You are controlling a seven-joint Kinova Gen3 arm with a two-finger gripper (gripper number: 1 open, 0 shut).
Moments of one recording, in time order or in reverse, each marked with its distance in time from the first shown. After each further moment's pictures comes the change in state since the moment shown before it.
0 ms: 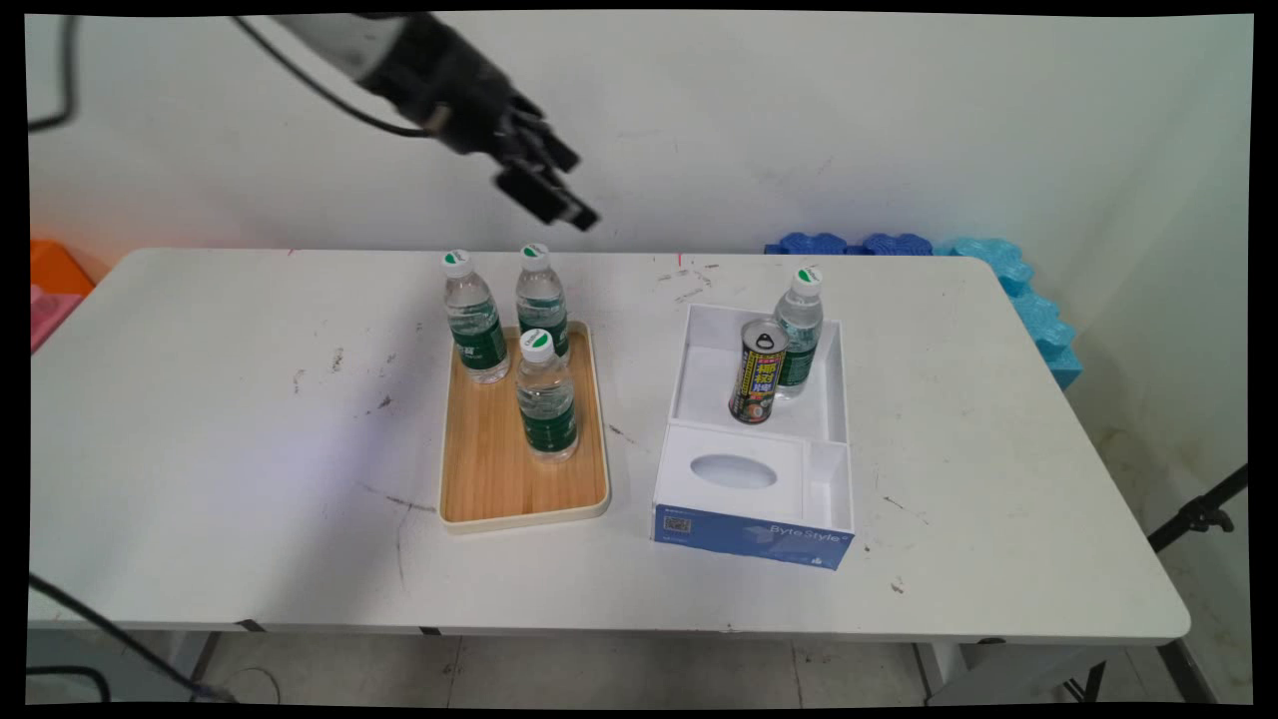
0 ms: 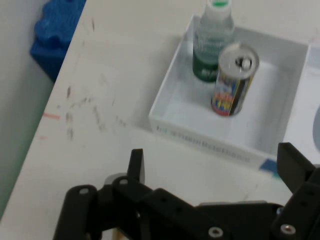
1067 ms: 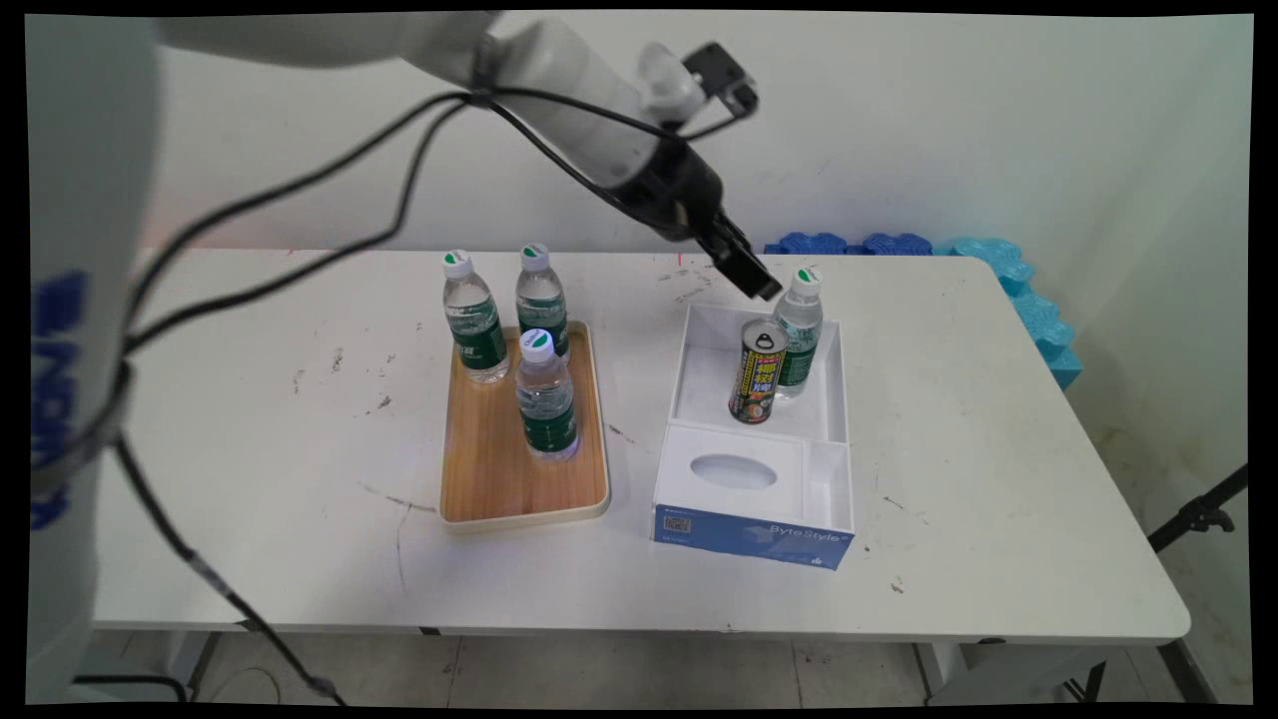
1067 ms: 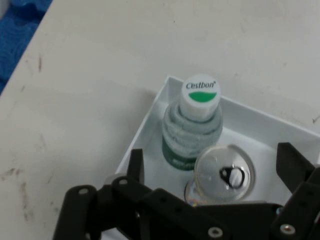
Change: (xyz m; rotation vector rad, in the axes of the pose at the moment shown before) arm 0.067 0.041 0.171 -0.016 0.006 -0.094
